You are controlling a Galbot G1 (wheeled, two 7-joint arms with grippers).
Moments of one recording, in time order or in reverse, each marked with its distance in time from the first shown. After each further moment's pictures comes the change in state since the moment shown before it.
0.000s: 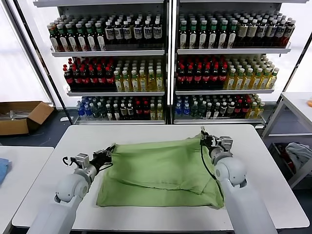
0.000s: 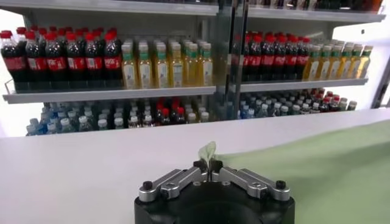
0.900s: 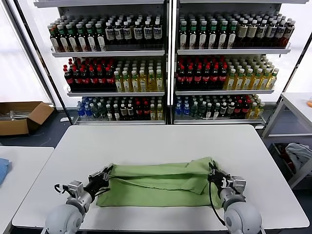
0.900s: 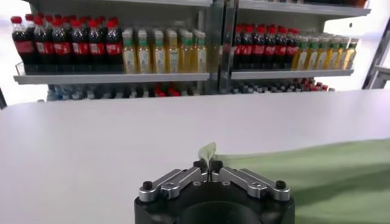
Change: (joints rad) left arm 0.311 -0.070 -0.128 -0.209 0.094 -0.017 0.044; right arm -0.397 0.034 0.095 0.239 -0.063 0.006 0.016
